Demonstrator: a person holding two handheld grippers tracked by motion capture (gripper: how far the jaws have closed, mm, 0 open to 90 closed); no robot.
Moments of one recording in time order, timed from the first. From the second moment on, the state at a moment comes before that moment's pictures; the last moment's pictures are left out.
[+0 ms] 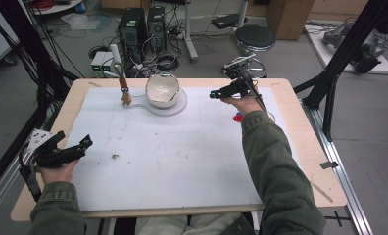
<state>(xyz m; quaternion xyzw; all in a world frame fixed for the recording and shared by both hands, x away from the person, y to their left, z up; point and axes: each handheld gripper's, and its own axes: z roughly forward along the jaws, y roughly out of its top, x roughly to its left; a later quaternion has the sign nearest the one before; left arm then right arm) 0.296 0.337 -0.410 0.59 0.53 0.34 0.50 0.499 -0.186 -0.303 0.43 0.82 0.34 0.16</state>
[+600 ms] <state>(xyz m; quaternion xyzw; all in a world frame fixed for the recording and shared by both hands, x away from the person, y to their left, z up) 0.296 0.337 -0.409 0.59 0.53 0.33 0.50 0.494 -0.220 -0.319 0.45 0.81 0.33 0.16</state>
